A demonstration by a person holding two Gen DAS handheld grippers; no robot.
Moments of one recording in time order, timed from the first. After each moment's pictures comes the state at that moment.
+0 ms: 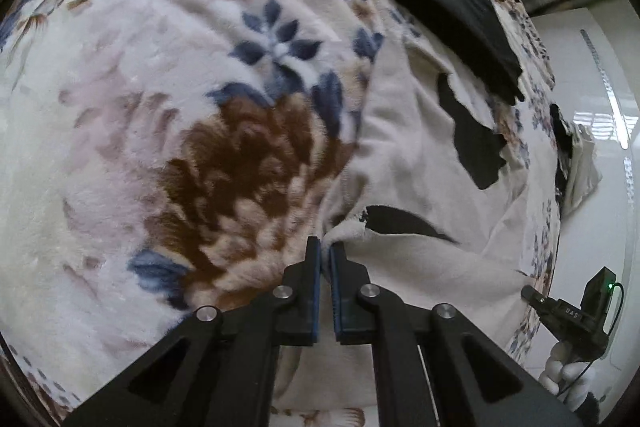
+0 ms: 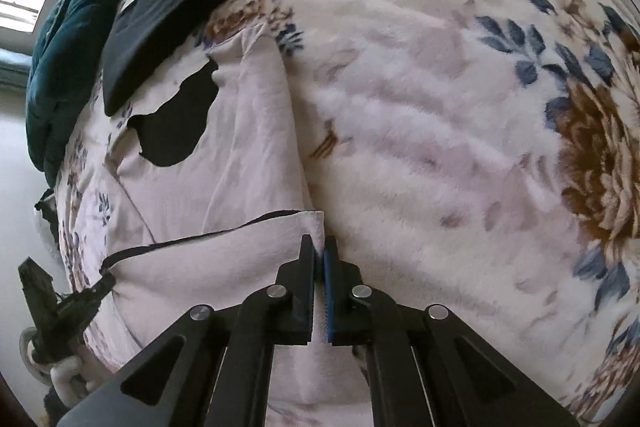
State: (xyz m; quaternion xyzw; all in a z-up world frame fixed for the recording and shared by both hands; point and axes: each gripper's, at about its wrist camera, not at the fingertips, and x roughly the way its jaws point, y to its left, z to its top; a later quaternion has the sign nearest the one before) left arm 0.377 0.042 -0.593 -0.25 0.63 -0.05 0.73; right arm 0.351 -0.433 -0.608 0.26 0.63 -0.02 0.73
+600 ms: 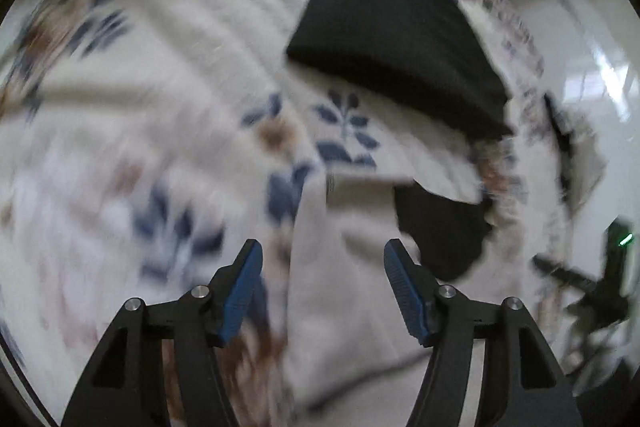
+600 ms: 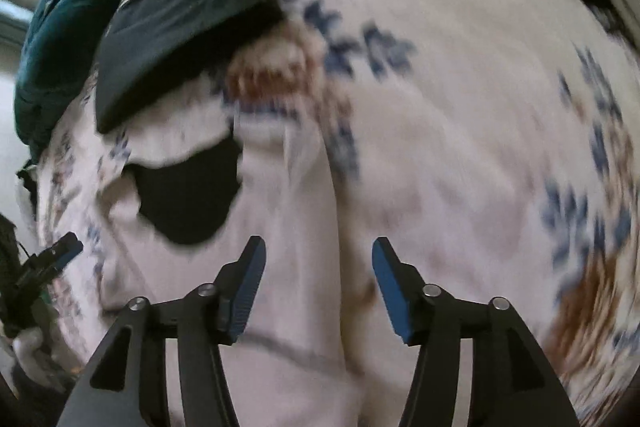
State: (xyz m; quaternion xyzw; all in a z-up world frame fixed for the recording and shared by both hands) left arm 0.531 -0.007 -0.580 -0.14 0.62 -0.10 0.76; right arm 0.495 -0.414 -0.600 0.17 0.65 0.01 0.74
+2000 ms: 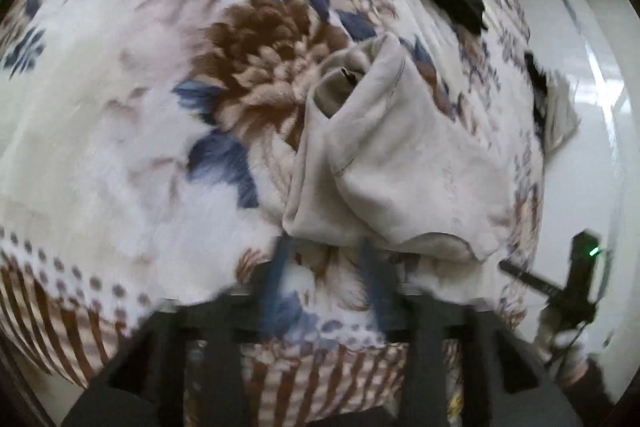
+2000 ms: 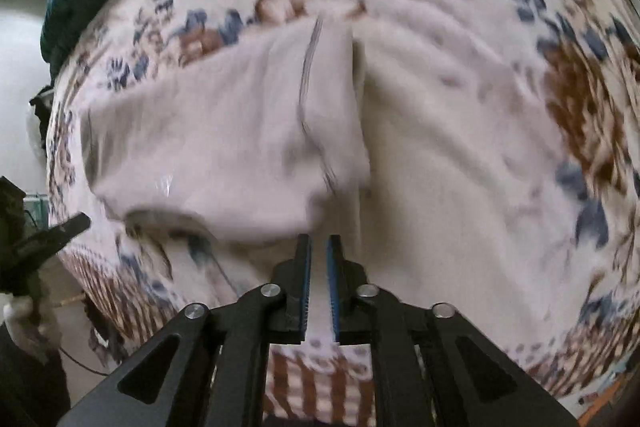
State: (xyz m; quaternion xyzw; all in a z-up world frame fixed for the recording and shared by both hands) left arm 0.267 0.036 -0.545 -0.25 0.66 -0.09 0.71; right arm 0.244 -0.397 -0.602 0.15 0.70 0.06 0.70
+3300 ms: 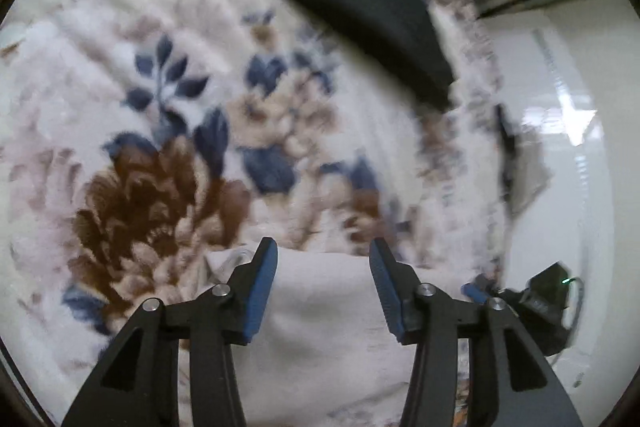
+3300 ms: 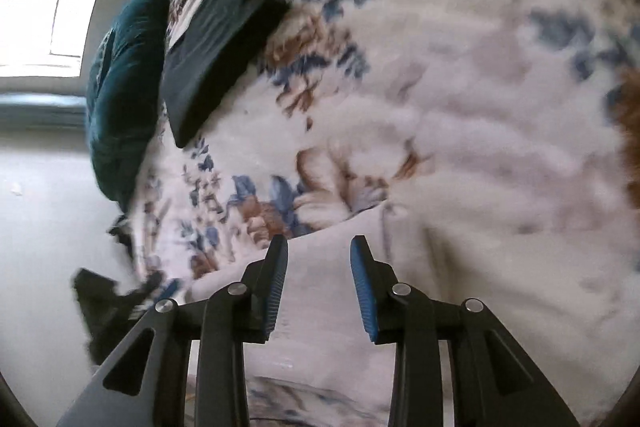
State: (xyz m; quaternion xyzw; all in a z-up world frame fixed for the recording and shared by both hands) left arm 0.414 0.002 -0.571 -0.28 0.61 -0.12 0.73; right arm 0.367 -0.434 -0.612 0.41 0.59 0.06 0.70
